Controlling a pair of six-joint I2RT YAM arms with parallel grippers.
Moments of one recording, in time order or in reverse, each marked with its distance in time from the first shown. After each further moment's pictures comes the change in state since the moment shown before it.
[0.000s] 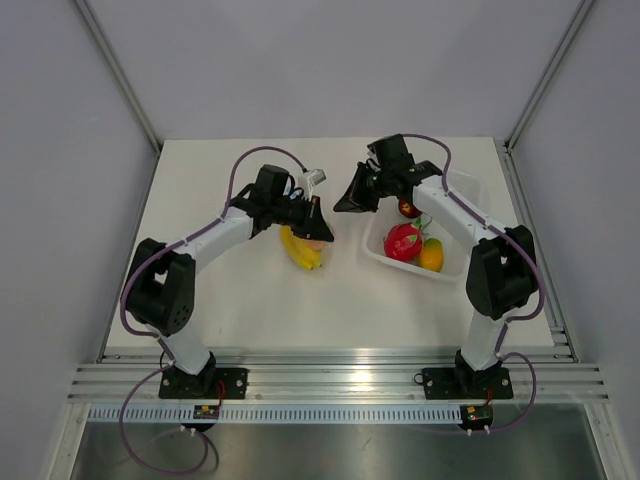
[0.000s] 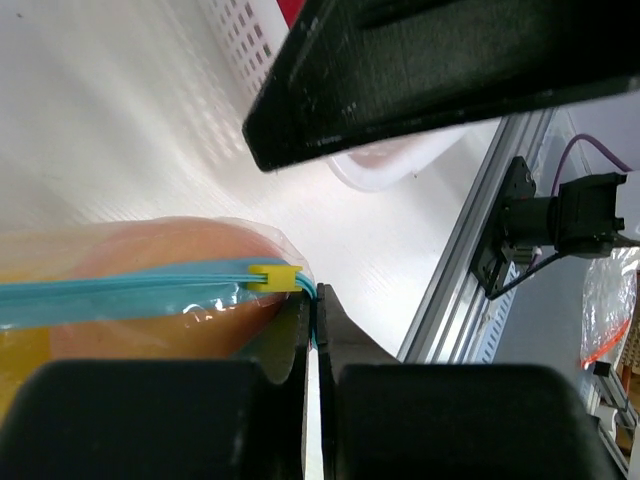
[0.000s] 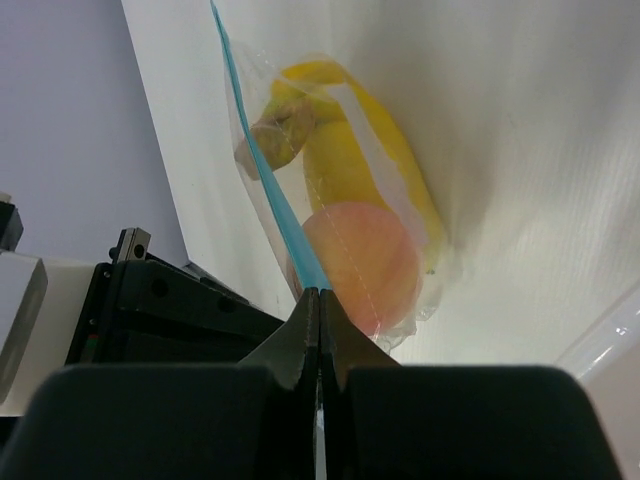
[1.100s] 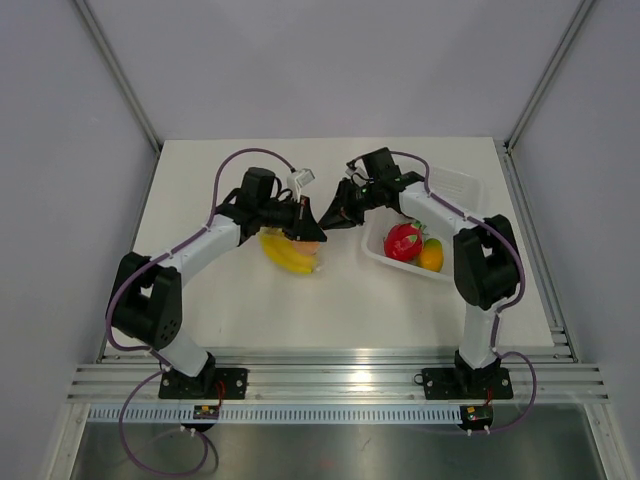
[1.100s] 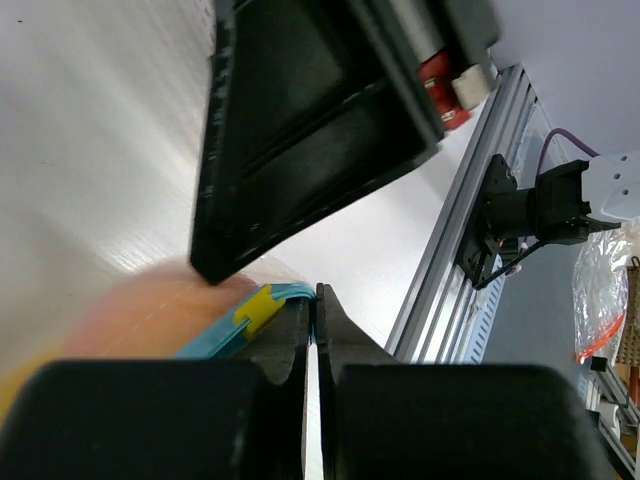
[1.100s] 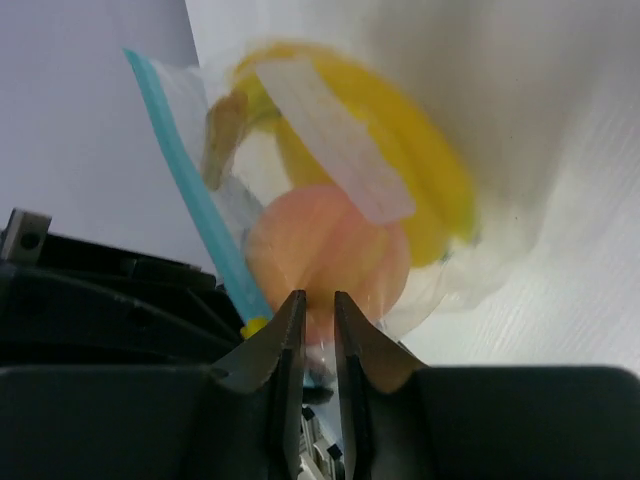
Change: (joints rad) left arm 0.028 -0.124 -0.109 0.055 0.049 -0.002; right arm 0.024 0.086 -0.059 0.095 -0.294 -0.020
